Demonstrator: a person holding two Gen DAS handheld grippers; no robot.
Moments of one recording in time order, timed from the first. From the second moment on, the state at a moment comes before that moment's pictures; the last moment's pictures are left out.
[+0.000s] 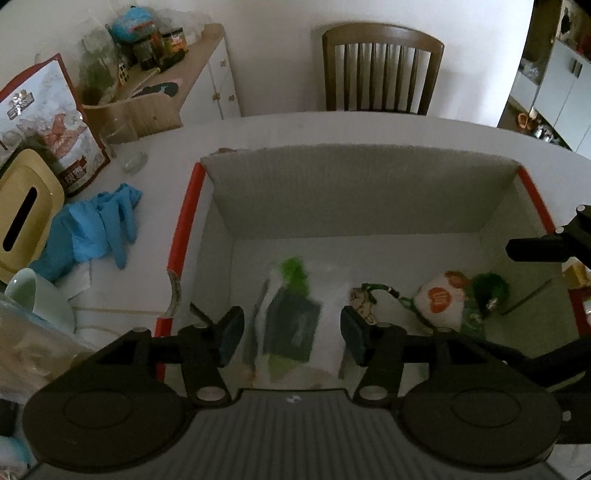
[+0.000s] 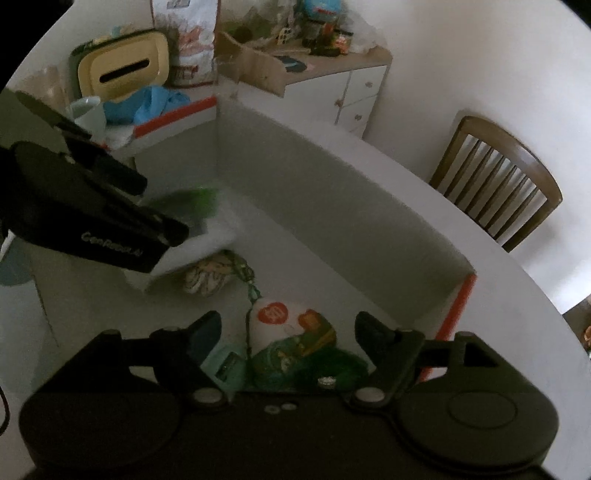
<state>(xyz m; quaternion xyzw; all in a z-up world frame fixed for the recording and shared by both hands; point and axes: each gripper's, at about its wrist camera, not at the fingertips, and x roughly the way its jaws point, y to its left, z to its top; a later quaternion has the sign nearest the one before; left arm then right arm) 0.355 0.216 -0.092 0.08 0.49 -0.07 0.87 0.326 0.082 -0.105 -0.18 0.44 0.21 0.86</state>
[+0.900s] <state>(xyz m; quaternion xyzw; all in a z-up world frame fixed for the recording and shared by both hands) 0.258 0.170 0.007 0.06 0.38 -0.13 0.91 0.241 -0.014 0.001 -0.05 0.36 0.21 0.91</state>
